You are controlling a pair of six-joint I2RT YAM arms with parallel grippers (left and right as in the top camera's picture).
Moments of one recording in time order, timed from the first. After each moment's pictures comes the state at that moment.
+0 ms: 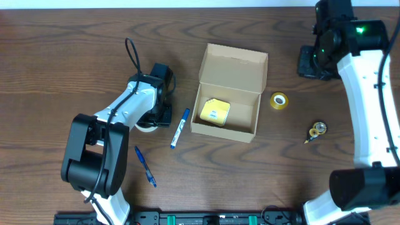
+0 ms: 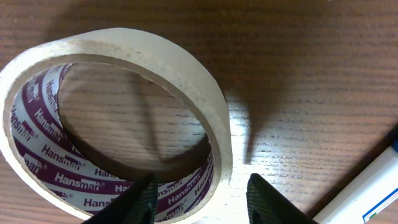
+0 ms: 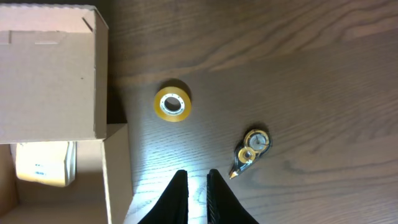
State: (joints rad) left arm -0.30 1.89 1.18 -0.92 -0.04 -0.27; right arm 0.06 1.74 1.88 -1.42 0.15 0.28
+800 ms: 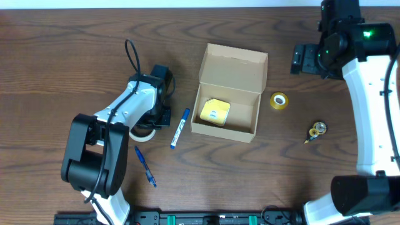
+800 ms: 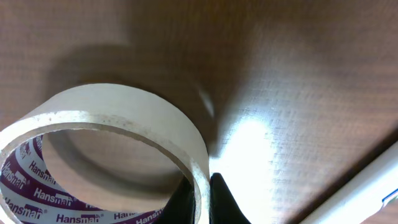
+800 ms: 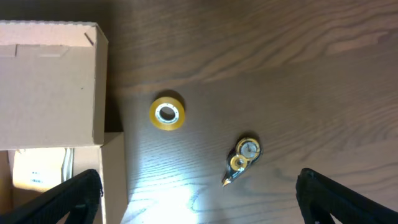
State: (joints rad) left arm -0.30 1.89 1.19 -0.99 -0.05 -0.28; right arm 0.06 1.71 1.88 -1.39 0.18 0.26
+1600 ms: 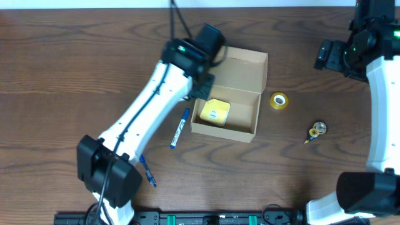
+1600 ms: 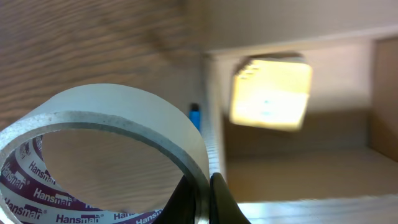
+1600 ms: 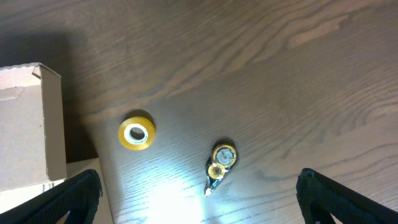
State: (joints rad) left arm -0.63 1.89 1.84 -1.31 -0.13 -0.24; right arm -0.10 1.71 1.88 -1.37 0.17 0.26
